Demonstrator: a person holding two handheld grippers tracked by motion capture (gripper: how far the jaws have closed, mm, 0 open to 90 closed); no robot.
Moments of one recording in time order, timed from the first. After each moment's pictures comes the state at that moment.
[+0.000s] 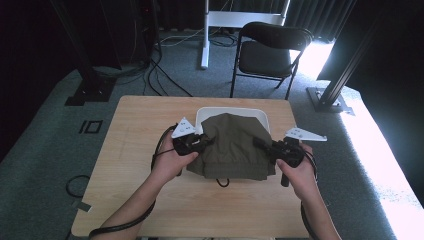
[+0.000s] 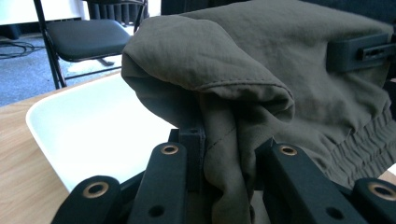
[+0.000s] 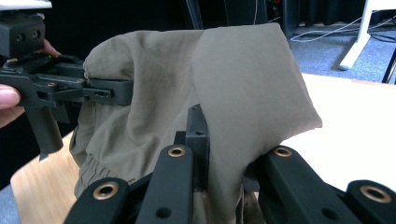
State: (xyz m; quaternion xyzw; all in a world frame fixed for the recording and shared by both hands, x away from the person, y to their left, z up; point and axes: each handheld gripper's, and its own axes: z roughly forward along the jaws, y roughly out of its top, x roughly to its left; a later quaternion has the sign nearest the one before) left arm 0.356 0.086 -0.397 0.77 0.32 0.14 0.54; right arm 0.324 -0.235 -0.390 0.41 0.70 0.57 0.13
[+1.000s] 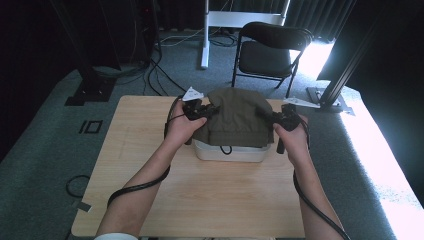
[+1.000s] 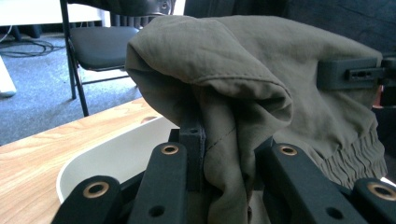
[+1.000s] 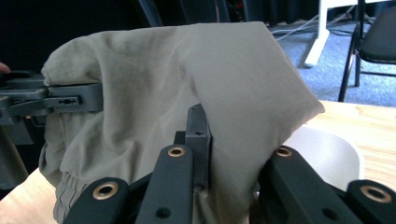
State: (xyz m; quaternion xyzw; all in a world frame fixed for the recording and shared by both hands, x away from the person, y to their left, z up) left arm 0.447 0.066 -0.379 0.75 0.36 0.15 0.54; right arm 0.418 -0.242 -0.380 0.47 0.67 0.55 0.15
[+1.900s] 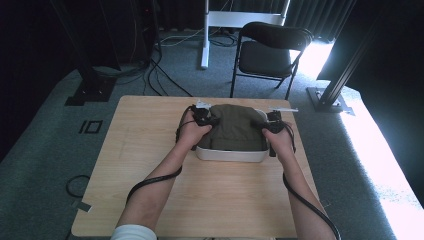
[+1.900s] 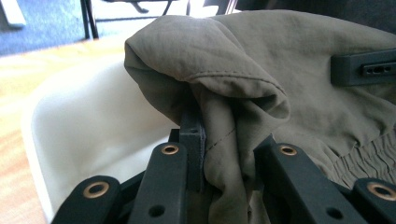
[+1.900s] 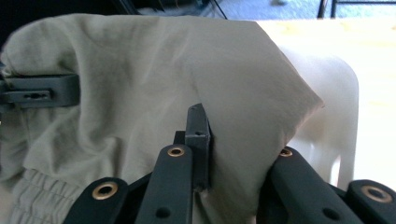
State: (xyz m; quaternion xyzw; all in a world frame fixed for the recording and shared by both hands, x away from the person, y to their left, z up) left arm 0.490 0.047 -0.466 0.78 0.43 0.12 0.45; right arm 0.472 -0.236 -0.465 0.54 0.70 0.45 0.12
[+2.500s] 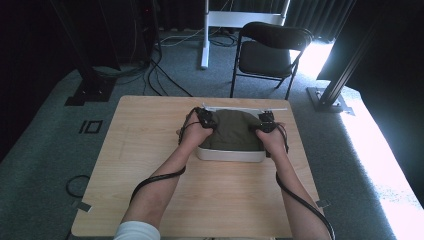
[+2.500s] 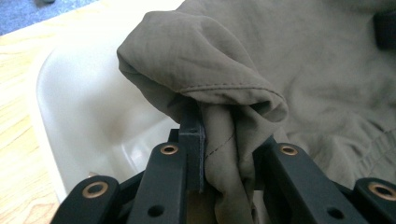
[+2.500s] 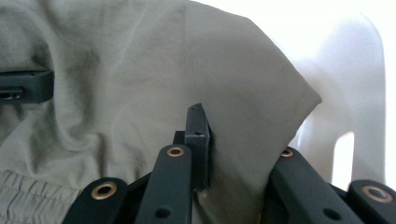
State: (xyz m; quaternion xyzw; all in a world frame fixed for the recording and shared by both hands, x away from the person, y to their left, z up) left arm 0.498 0.035 -0.477 0.83 0.42 0.16 0.33; right arm 0.484 -0.217 -0.479 0.58 0.72 0.36 0.13
